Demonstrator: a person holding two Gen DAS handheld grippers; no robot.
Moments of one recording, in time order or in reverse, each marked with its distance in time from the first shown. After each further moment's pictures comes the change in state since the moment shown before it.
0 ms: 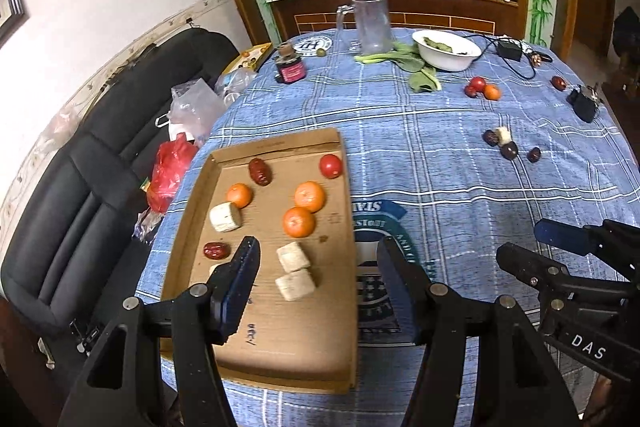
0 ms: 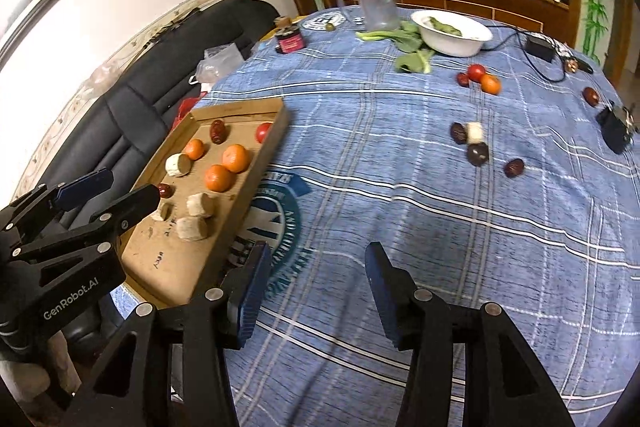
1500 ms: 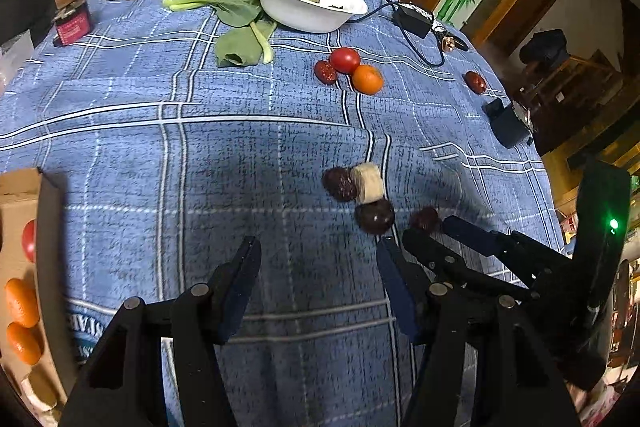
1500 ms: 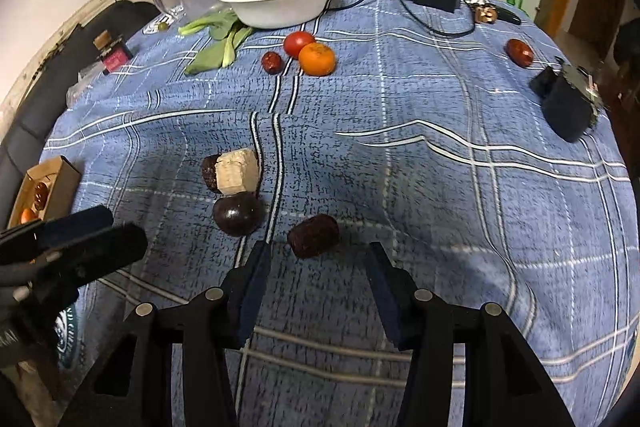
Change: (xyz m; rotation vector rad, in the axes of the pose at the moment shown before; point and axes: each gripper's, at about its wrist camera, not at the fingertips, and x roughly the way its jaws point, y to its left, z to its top) left arm 0.158 -0.143 0.094 -0.050 0.216 -0.564; right arm 0.081 -0.177 0.061 0.139 0.068 -0.277
